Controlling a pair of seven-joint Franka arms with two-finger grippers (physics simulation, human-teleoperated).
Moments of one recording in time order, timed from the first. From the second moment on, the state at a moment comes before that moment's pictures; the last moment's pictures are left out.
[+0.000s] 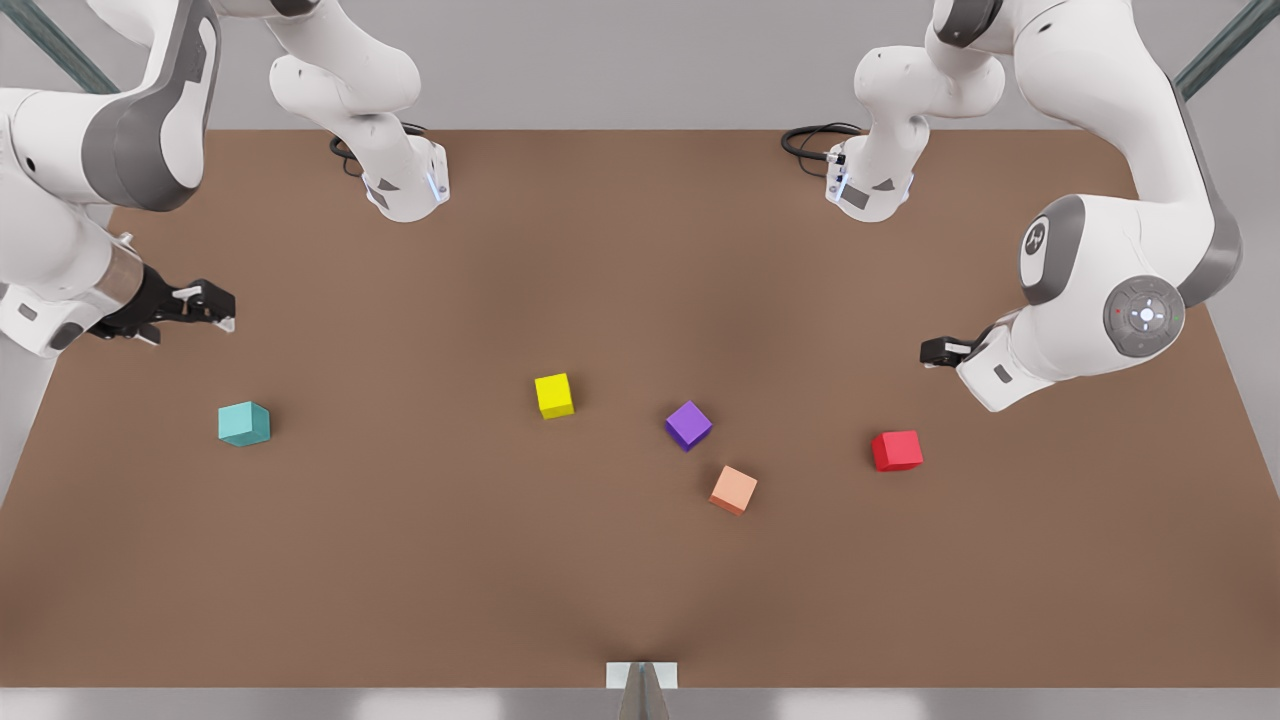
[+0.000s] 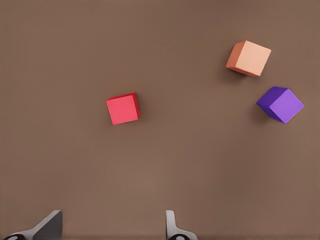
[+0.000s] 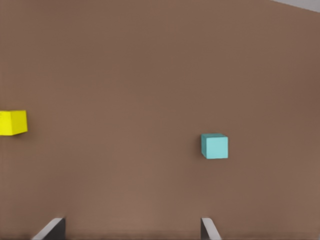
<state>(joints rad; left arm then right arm) -0.13 0.28 0.01 -1.39 -0.02 1.42 0.02 0.09 0.12 -0.13 -1.39 -0.04 1.41 -0.26</state>
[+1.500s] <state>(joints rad) -0.12 0.70 0.06 -1.67 -0.02 2.10 -0.19 0.06 0.19 -0.13 -1.40 -0.02 1.47 -0.29</state>
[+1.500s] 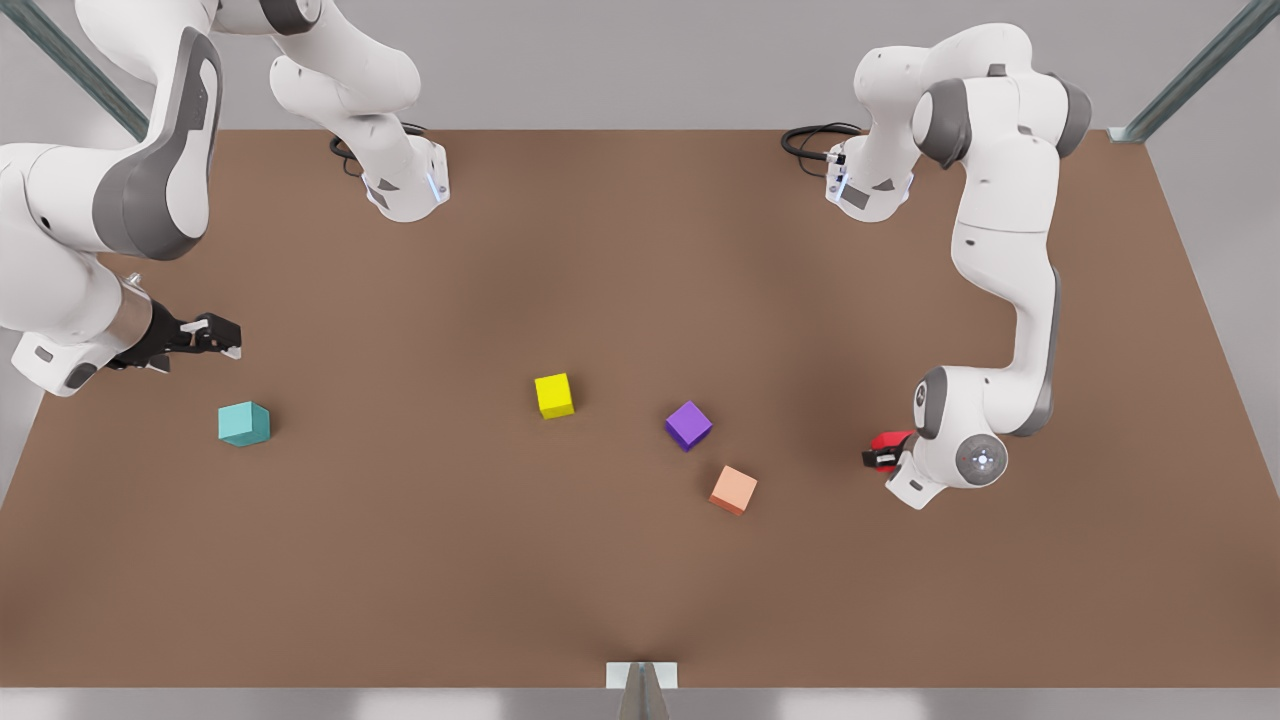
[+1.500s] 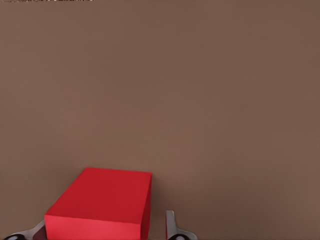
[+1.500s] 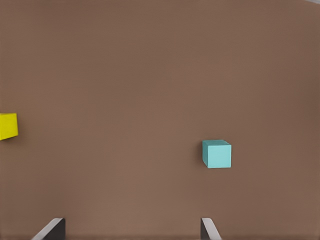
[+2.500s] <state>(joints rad) -0.22 1.08 -0.64 -1.00 -0.86 2.17 -0.15 0.05 0.74 -0.10 -1.21 0.94 1.47 -0.64</state>
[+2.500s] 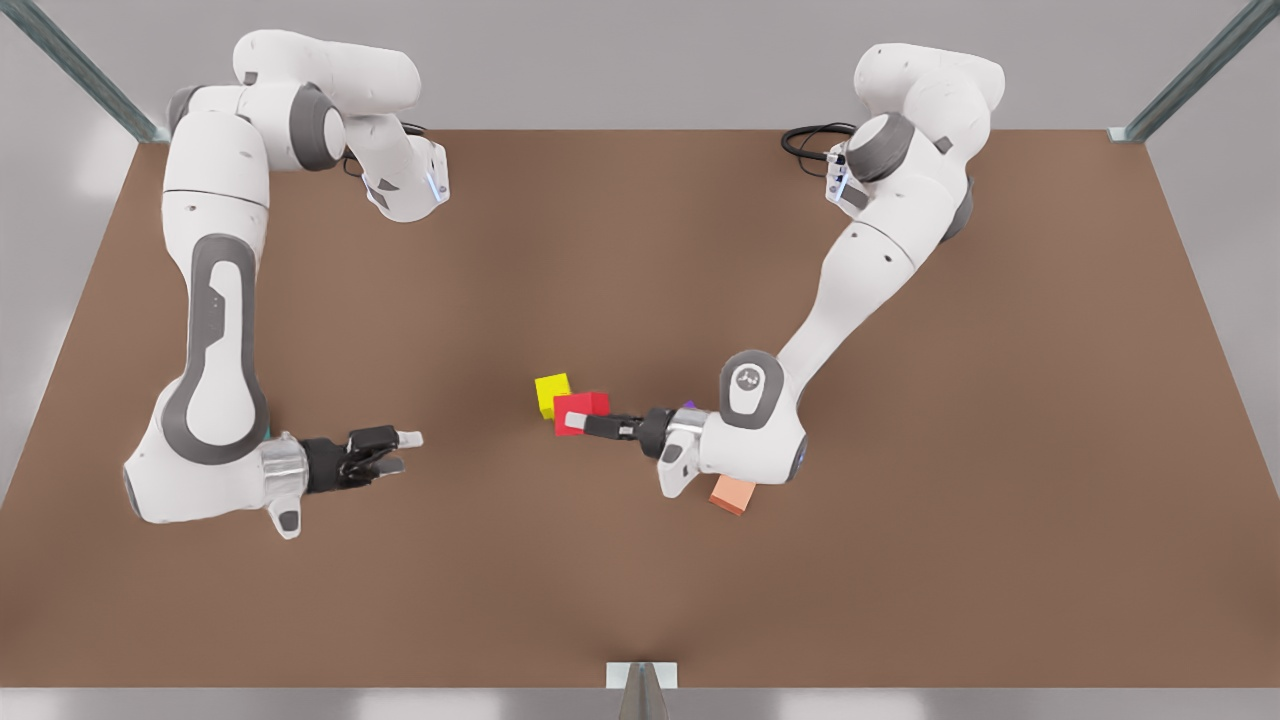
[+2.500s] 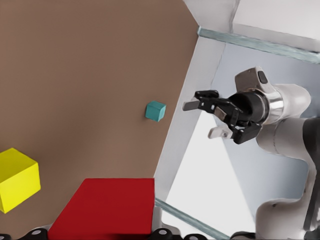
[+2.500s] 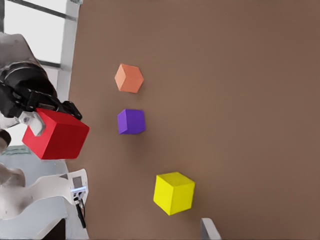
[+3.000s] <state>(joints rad) -0.14 1.08 -0.65 -1.09 -0.98 2.26 0.11 0.11 0.87 -0.03 -1.22 1.35 1.49 -1.48</state>
